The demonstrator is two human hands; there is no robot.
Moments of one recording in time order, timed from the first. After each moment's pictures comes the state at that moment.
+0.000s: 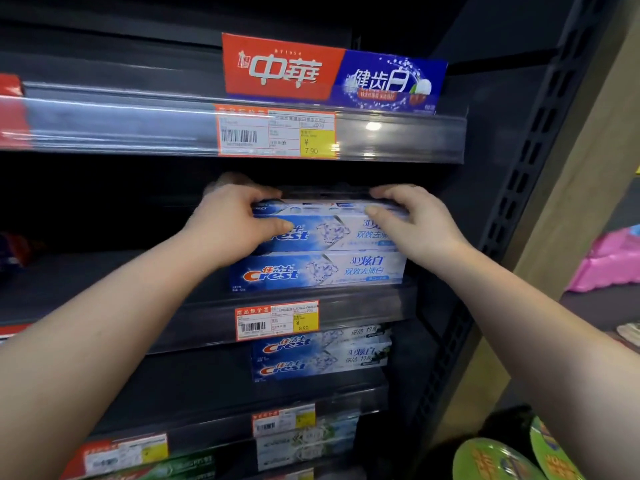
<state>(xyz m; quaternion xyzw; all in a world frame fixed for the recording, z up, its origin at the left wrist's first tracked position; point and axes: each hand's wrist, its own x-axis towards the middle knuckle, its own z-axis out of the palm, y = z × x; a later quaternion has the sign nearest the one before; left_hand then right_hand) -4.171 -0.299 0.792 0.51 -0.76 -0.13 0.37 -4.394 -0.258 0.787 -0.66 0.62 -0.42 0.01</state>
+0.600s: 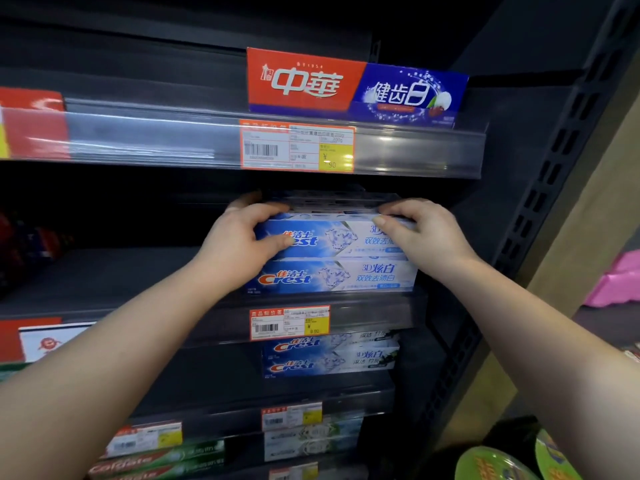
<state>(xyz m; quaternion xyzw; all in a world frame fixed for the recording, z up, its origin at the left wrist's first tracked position) -4.159 -0.298 0.773 0.50 -0.75 -0.14 0.40 -4.392 -0.265 0.788 -0.67 0.63 -0.40 0.02</state>
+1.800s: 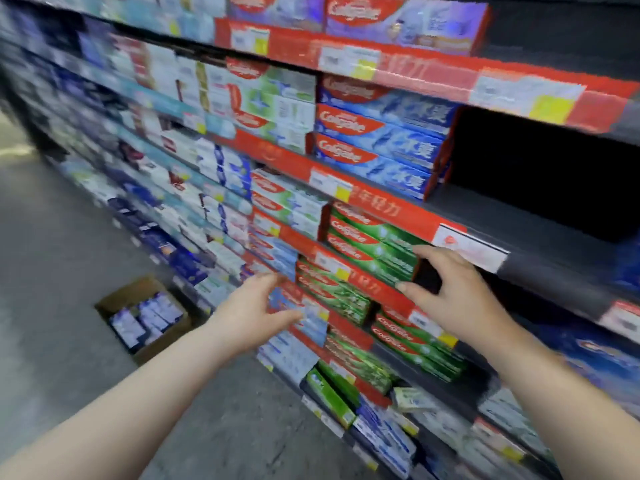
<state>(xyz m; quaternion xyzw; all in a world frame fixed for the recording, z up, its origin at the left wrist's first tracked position) -3.852 -0.011 0.667 0.81 -0.49 -0.17 0.27 -4.072 -0.155 0.720 -0.89 0.38 -0.19 0.16</state>
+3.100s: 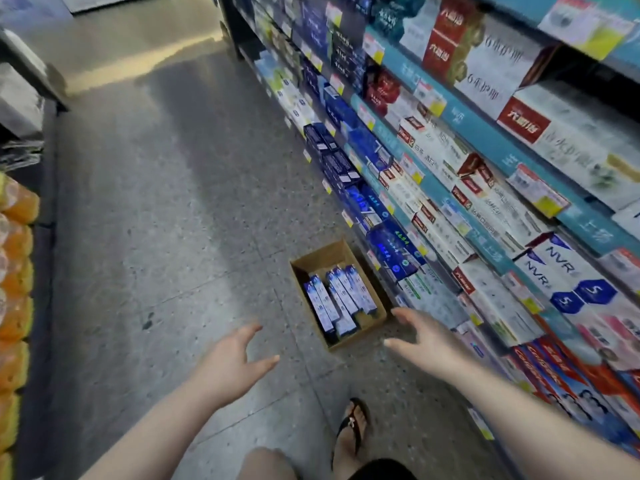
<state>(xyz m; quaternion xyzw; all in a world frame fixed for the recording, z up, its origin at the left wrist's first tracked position) -3.201 0.216 0.528 0.92 -0.13 -0.34 0.16 -3.317 -0.052 0.507 -0.86 0.26 0.22 0.37</state>
